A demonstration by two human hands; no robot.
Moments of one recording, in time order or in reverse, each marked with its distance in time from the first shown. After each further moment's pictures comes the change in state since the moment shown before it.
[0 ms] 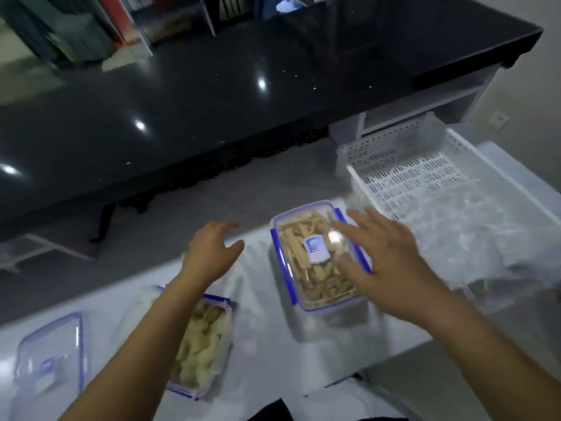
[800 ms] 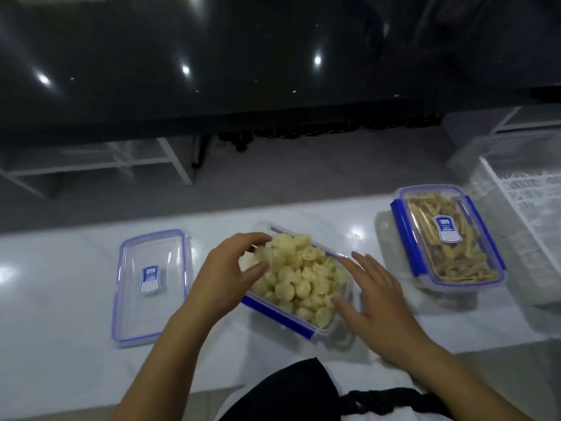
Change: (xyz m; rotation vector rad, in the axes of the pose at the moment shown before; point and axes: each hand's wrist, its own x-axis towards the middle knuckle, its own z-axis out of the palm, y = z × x) left_hand -0.141 -0.193 -0.051 -0.486 0.071 0.070; right_hand -0.030 -0.144 0.193 0.087 -0.215 0.021
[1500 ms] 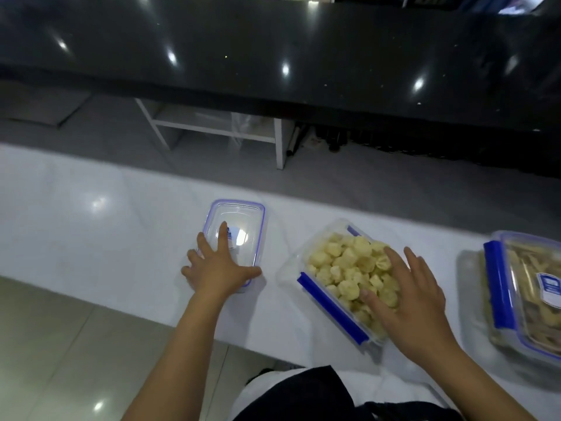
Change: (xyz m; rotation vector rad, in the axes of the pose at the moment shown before) left_hand -0.062 -0.126 -0.032 0.452 0.232 -0.863; right_hand 0.027 -0.057 0.019 -0.150 -0.015 -0.057
